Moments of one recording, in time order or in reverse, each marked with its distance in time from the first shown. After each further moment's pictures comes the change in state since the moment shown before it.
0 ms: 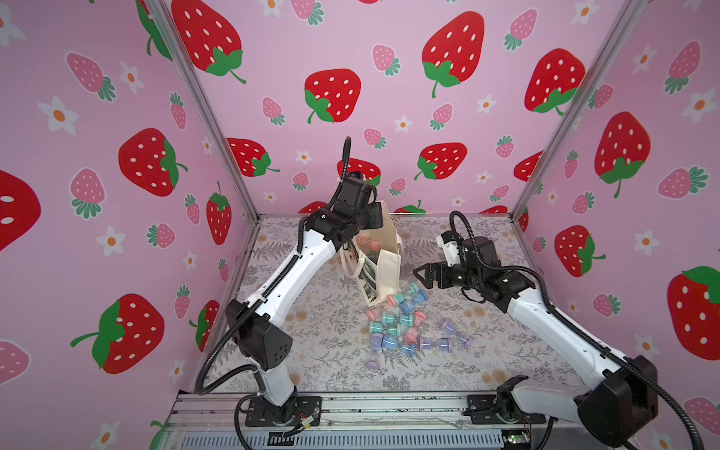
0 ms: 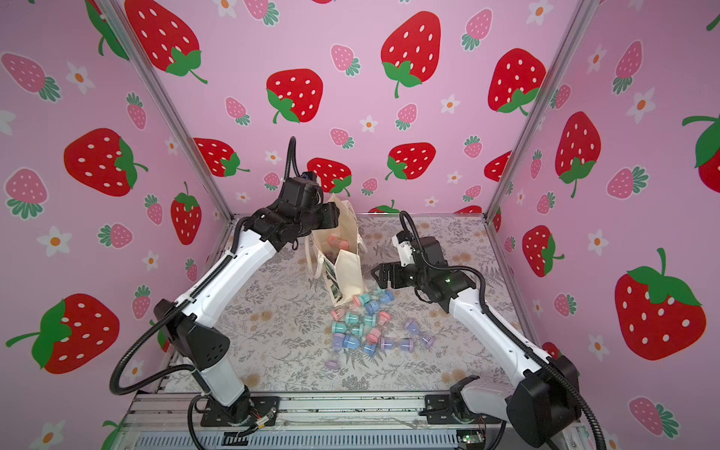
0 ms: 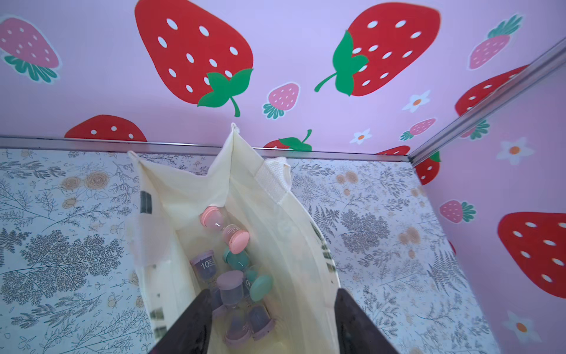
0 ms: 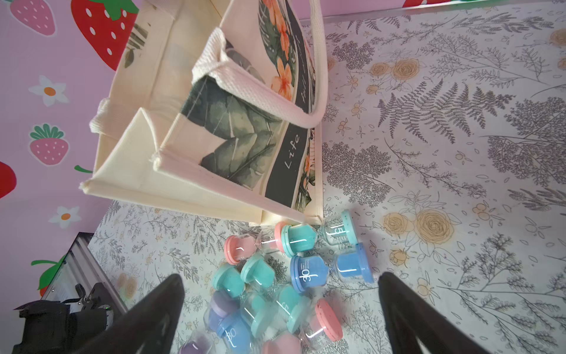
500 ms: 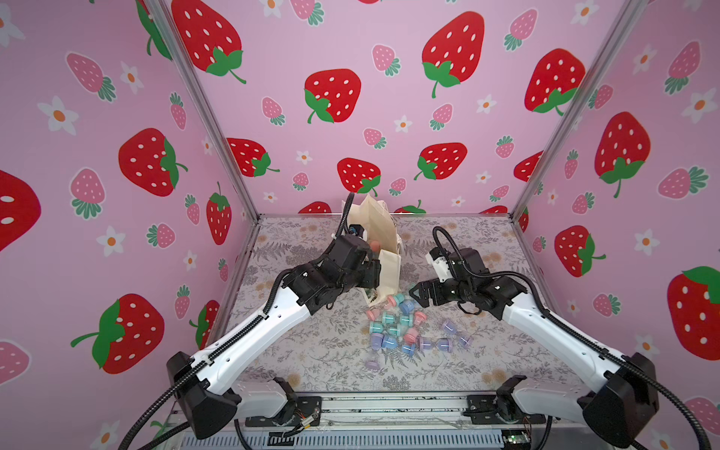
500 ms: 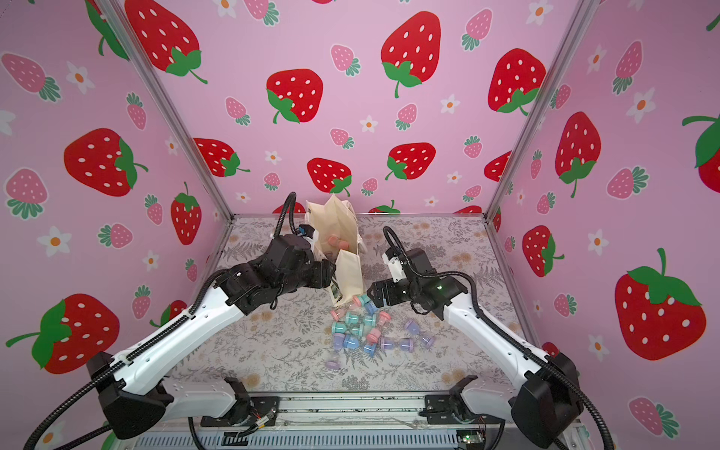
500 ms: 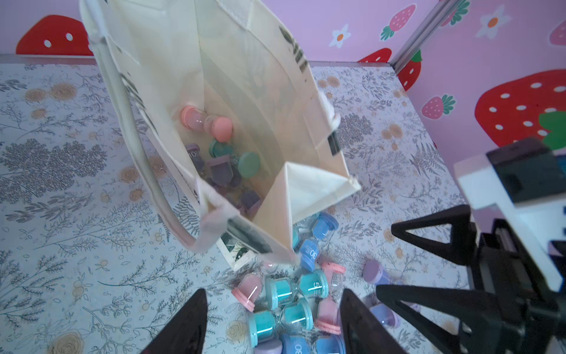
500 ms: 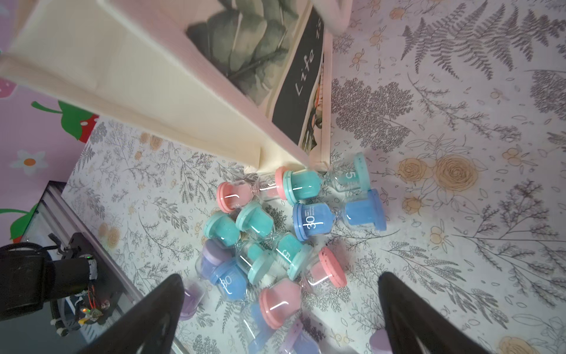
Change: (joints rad) left arm -0.224 -0.435 -0.581 -0.014 -0.033 -0.085; right arm 0.137 -0.014 -0.061 -0.111 0.070 -0.023
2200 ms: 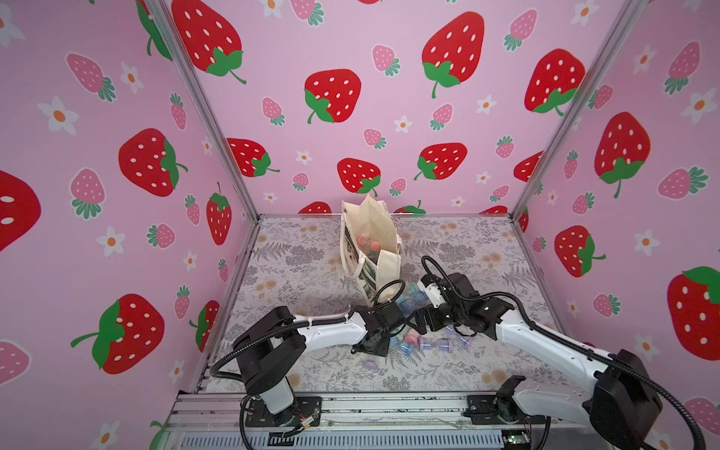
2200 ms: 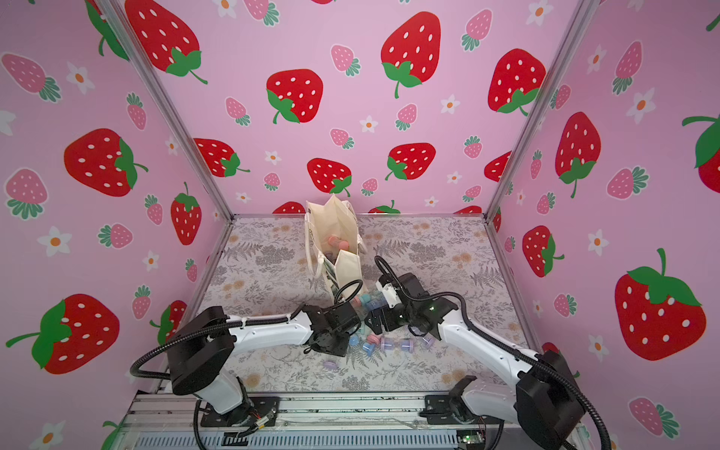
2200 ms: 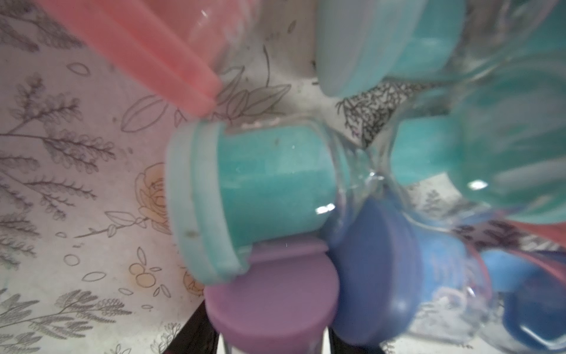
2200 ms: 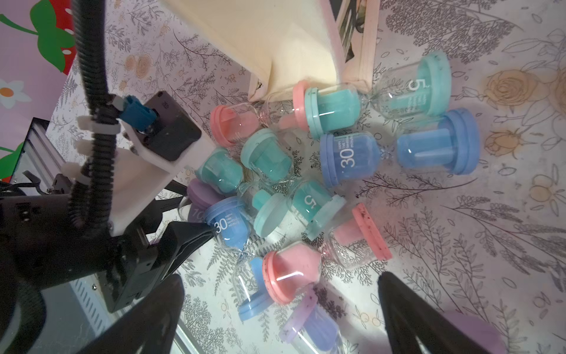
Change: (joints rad) left arm -0.217 0.409 -0.362 0.103 0.116 -0.280; right arm 0.064 -0.024 -0.224 0.127 -0.049 0.006
